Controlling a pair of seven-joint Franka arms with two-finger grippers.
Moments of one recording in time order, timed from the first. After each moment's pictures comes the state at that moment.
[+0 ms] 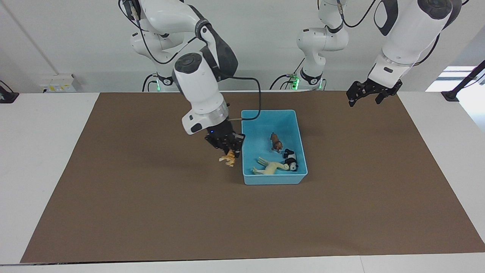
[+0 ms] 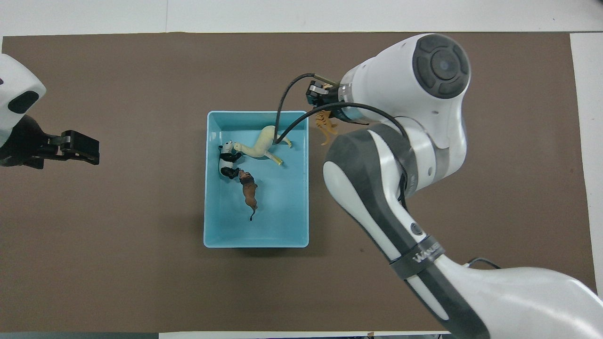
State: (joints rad) left arm -0.09 -0.02 -0.03 -1.61 0.03 1.51 -0.11; right arm 0.50 0.37 0.00 -1.51 0.27 2.22 0.84
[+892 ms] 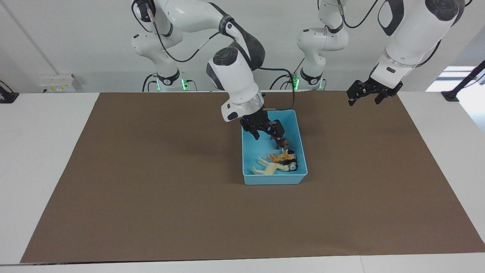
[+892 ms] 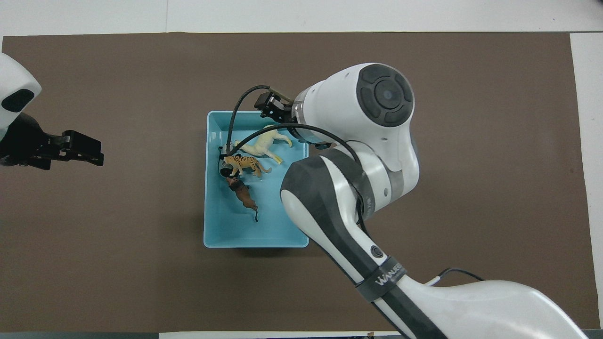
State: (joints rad) left arm -0.09 -0.01 -0.02 -1.61 -0.04 1.50 -0.09; right arm 0.53 0.38 -0.02 -1.49 0.29 2.17 0.88
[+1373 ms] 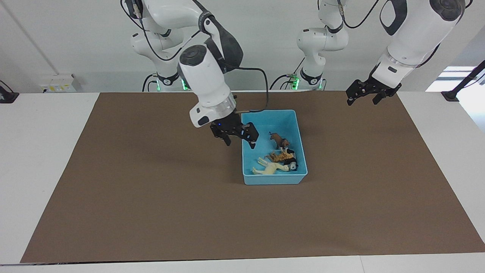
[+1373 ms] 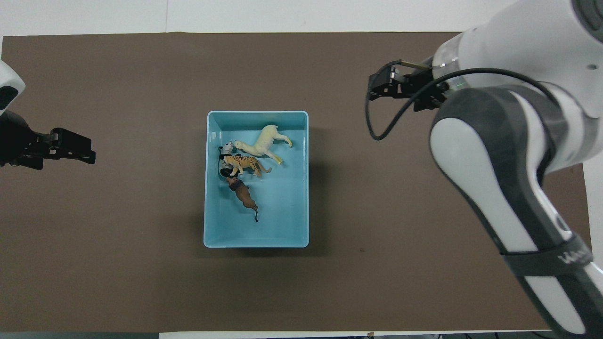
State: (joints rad) left arm -0.10 -0.01 0.02 -1.61 -0.05 1.50 -0.09; right arm 0.22 0.21 -0.03 -1.48 0.23 1.82 0.29
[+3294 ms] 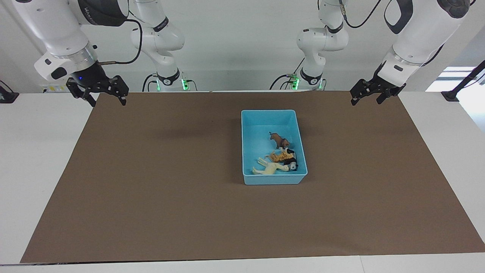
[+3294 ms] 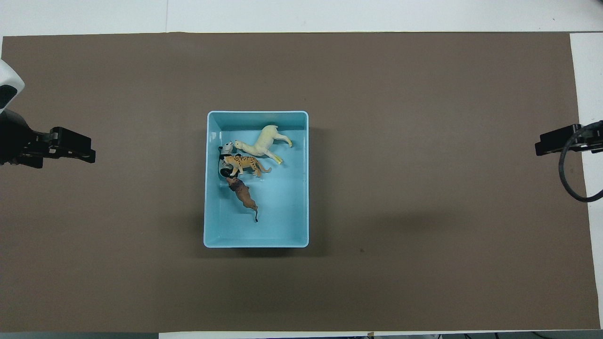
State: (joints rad) left arm -0.10 -0.01 0.02 -1.60 -0.05 1.50 -0.08; right arm -0.03 -0.03 -0.02 -1.63 -0.01 1.56 -0.09
